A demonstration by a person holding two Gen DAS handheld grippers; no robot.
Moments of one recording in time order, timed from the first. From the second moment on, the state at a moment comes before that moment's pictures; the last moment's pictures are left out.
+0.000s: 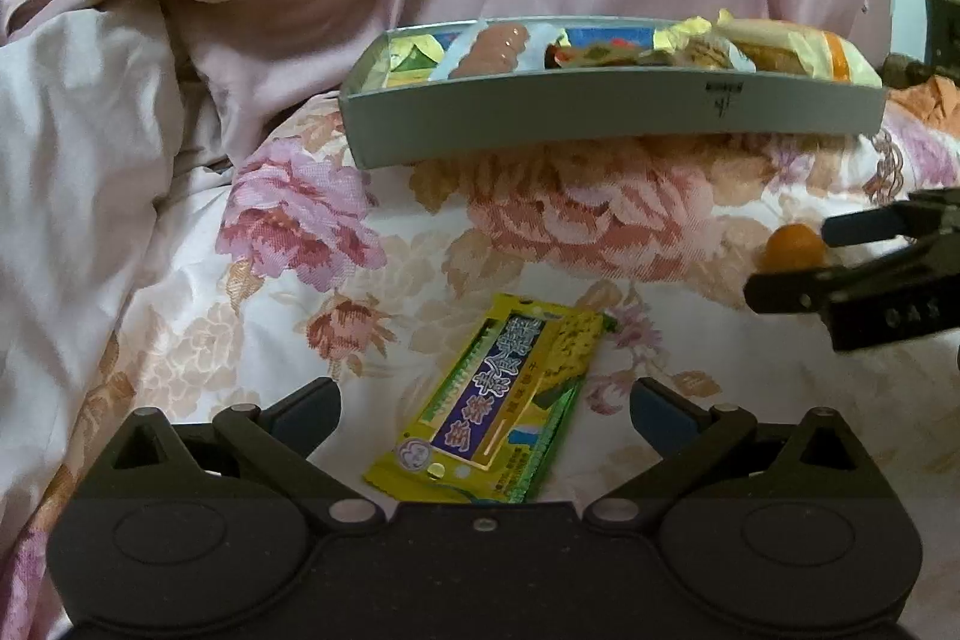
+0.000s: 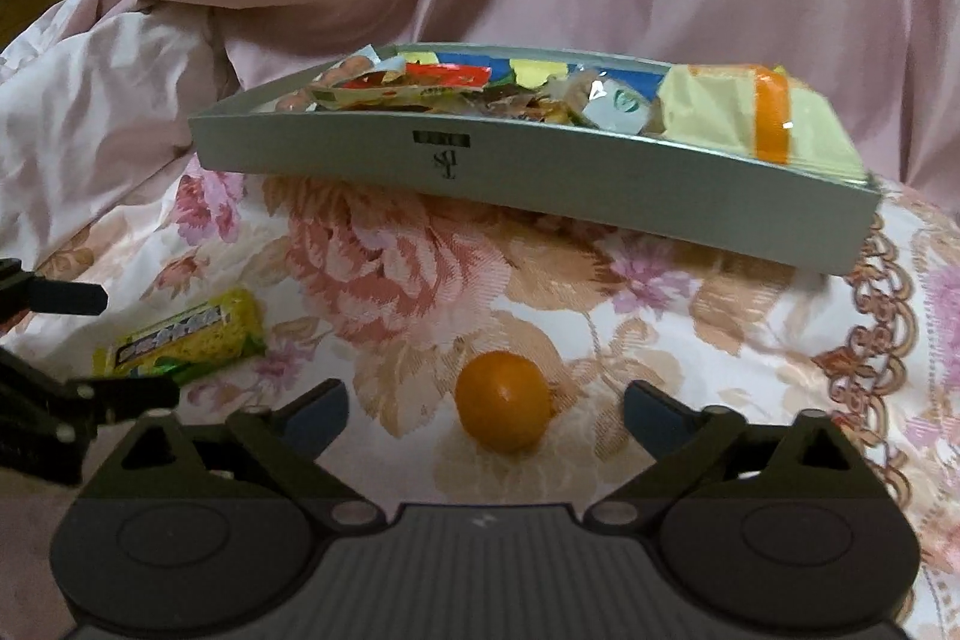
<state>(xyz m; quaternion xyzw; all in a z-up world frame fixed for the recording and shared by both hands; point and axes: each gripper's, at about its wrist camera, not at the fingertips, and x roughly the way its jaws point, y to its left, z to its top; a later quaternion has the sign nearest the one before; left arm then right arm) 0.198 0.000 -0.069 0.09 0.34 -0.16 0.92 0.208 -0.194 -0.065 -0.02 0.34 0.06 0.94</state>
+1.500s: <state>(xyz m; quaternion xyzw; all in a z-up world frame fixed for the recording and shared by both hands) 0.171 -0.019 -0.068 0.03 0.38 -0.16 0.91 0.174 -0.190 -0.070 0.01 0.35 0.09 0.93</state>
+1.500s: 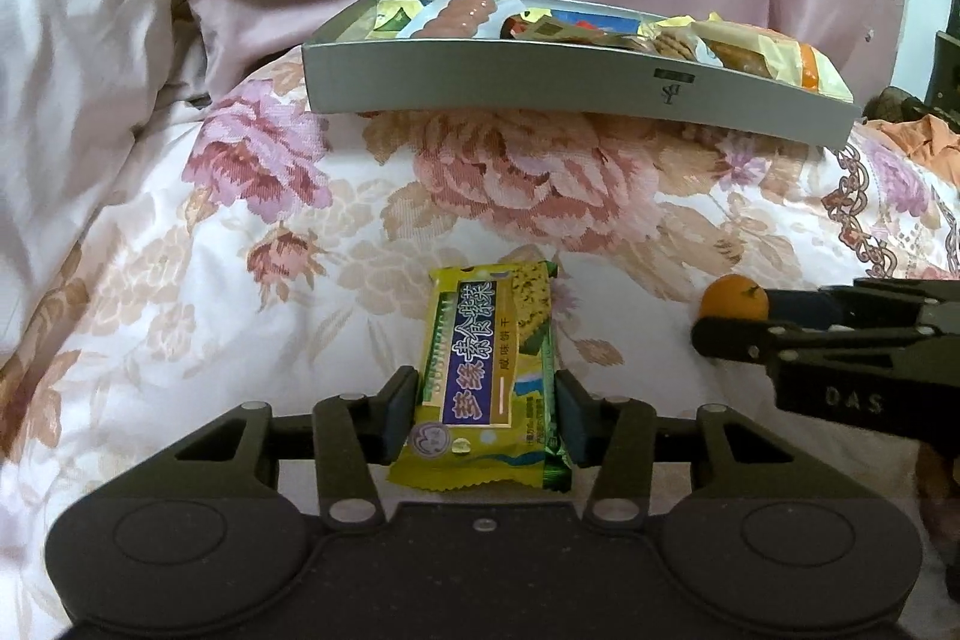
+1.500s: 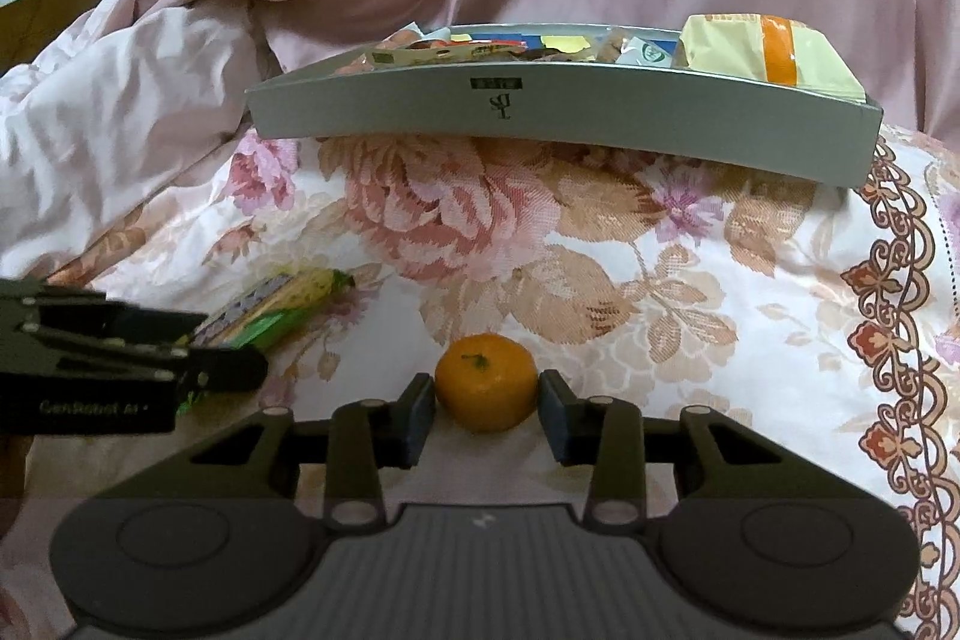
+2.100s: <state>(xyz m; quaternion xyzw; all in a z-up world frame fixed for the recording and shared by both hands) 0.169 -0.025 -0.071 0.05 0.38 -0.15 0.91 0.163 -0.180 -0.070 0.01 0.34 0.10 0.93</state>
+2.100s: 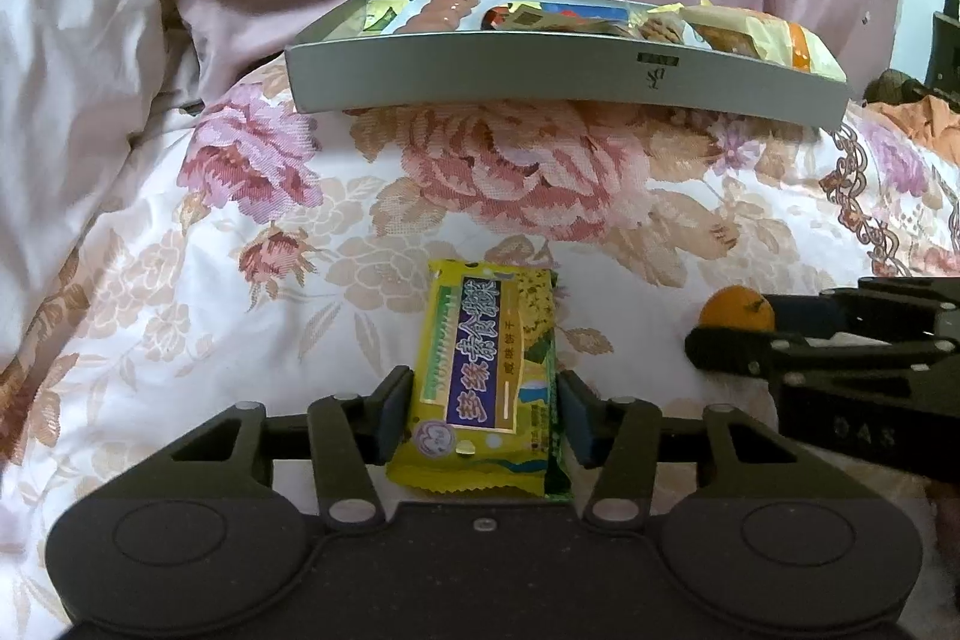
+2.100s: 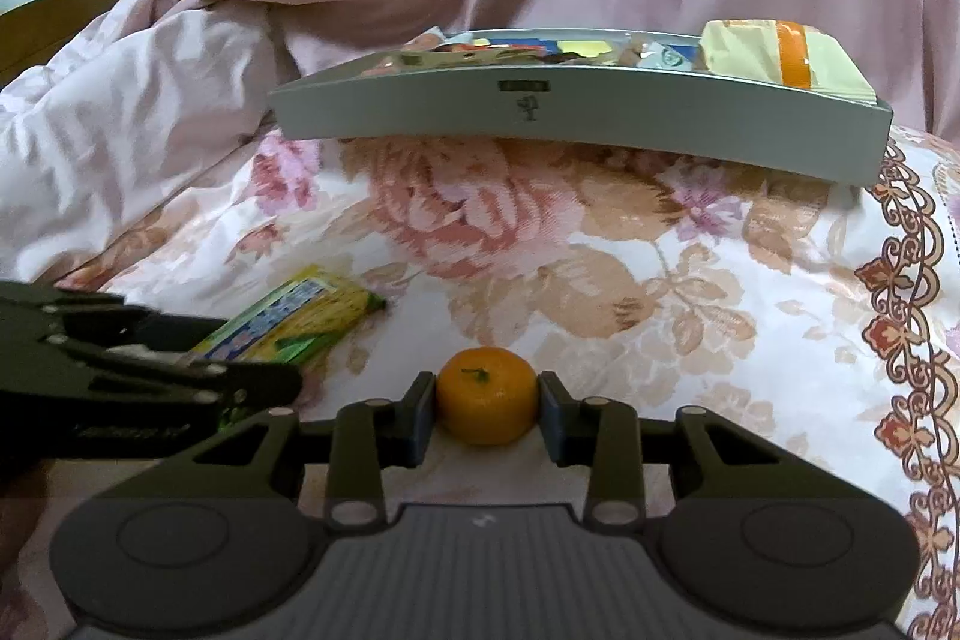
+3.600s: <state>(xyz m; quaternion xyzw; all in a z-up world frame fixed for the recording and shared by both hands) 0.111 -0.048 0.023 0.00 0.31 -0.09 0.95 0.117 -0.188 0.002 0.05 0.24 0.12 0.96</state>
